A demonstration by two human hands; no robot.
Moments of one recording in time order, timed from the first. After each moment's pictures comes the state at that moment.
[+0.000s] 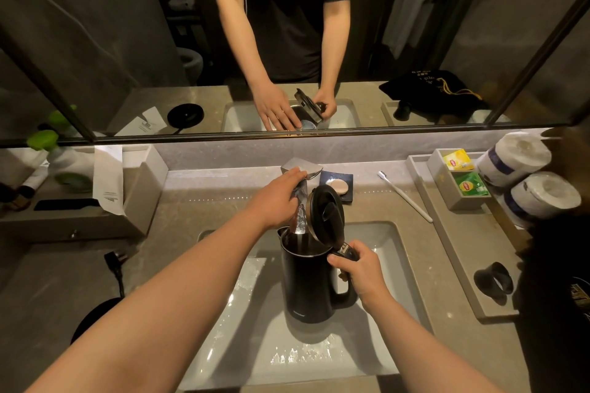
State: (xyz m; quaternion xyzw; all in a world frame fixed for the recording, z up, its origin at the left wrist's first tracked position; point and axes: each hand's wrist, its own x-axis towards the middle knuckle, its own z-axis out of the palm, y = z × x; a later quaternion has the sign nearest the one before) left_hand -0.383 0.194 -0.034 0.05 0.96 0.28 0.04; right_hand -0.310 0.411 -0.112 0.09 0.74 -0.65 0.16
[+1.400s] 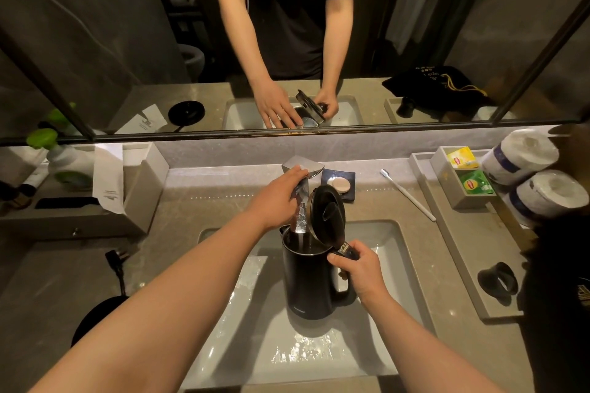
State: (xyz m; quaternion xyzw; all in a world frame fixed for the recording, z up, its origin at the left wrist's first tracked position) left_hand -0.376 0.196 -0.031 0.05 0.95 0.30 0.03; right_hand -0.316 0.413 -0.136 0.10 0.73 -0.66 0.15
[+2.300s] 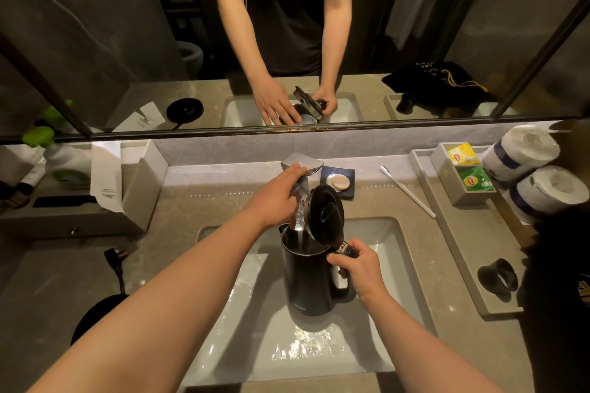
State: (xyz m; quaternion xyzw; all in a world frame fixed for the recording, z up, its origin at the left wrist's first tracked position) left_hand -0.376 0.196 -0.032 0.04 0.95 0.32 0.05; right_hand -0.316 0.412 -0.139 0.11 0.73 -0.66 0.15
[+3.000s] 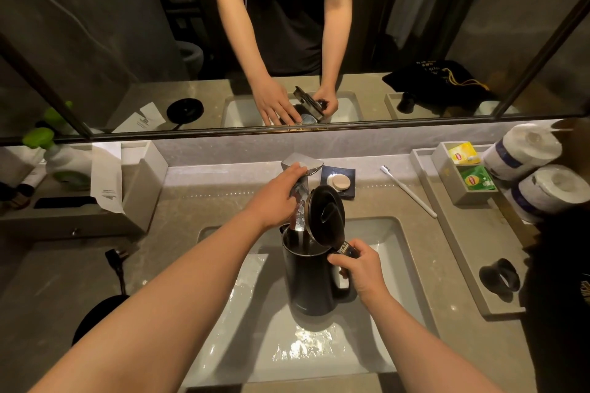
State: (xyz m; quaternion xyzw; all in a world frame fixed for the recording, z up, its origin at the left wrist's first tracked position) left_hand -0.374 0.196 -0.031 0.04 0.94 0.33 0.05; right_hand -0.316 0.414 -0.138 0.11 0.73 -0.66 0.15
